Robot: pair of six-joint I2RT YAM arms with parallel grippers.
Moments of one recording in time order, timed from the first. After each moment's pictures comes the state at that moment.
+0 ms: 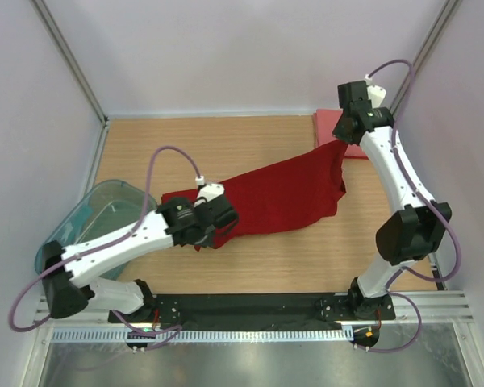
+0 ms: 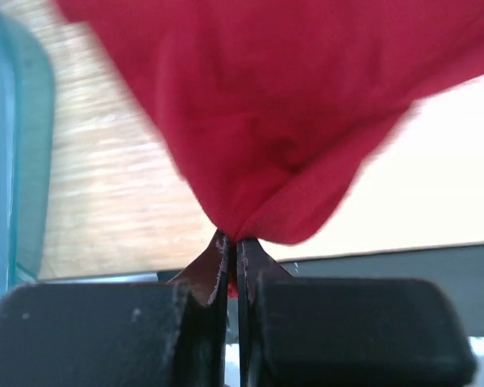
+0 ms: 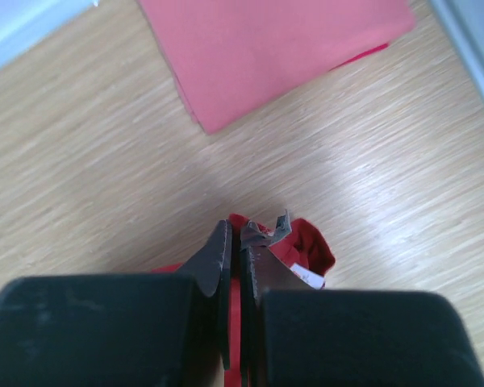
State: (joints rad) left arm -1.04 1.32 1.18 -1.17 -0.47 -0.74; right arm 0.17 1.71 1.75 -0.89 0.42 0.57
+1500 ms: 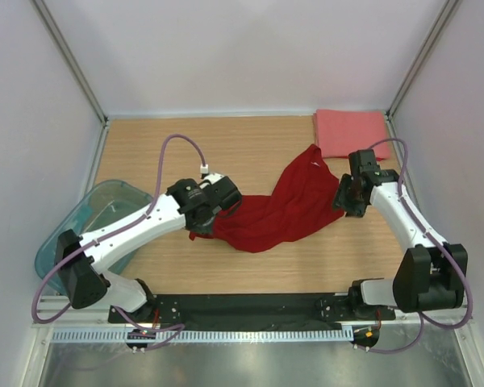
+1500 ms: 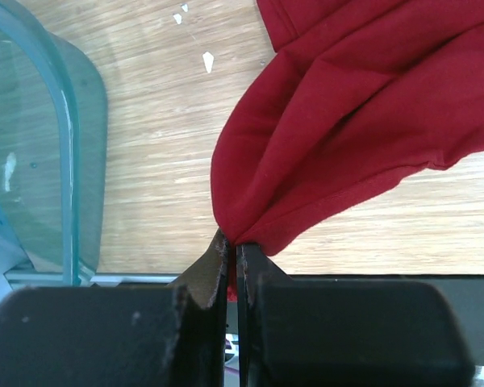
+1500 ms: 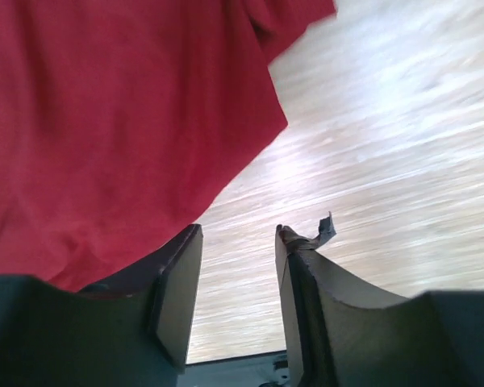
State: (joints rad) left arm -0.94 1.43 1.31 -1.26 -0.49 -0.62; right arm 0.09 1.31 1.04 -0.87 0.09 0.47
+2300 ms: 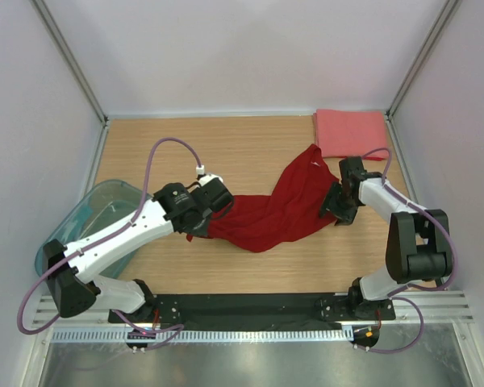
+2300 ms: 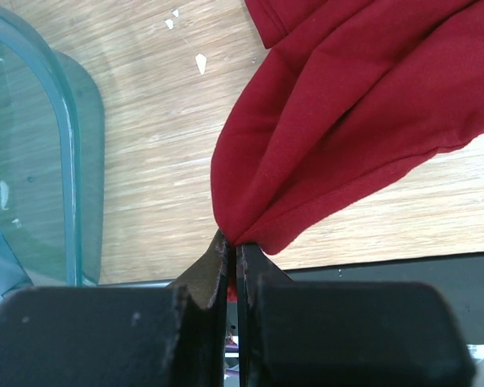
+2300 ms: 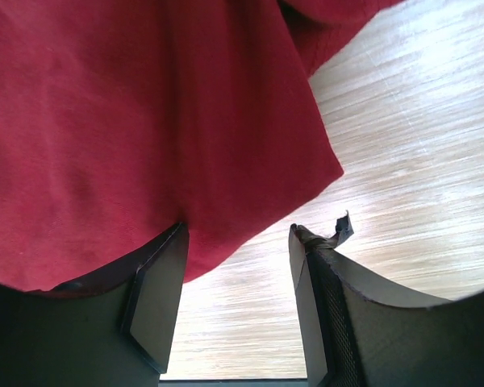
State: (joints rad) left arm -0.94 1.33 1.27 -1.24 -0.45 -0.55; right arm 0.06 1.52 0.91 -0.68 -0.04 0.55
